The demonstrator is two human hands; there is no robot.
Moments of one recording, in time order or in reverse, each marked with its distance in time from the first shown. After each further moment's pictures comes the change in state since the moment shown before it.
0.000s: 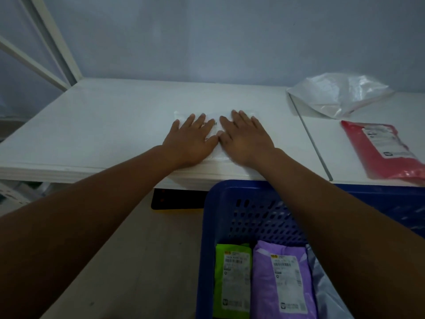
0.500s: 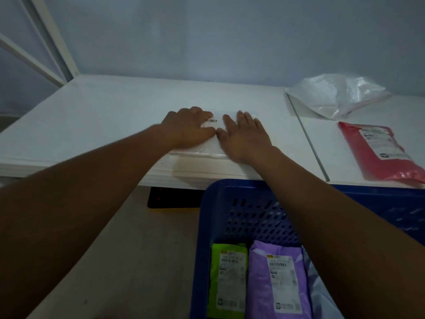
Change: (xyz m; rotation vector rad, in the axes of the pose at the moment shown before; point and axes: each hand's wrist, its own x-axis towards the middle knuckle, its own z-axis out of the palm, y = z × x) left_hand 0.024 -0.009 -0.021 -0.009 -0.020 -0.038; right_hand 0.007 0.002 0.001 0.001 -0.052 0.098
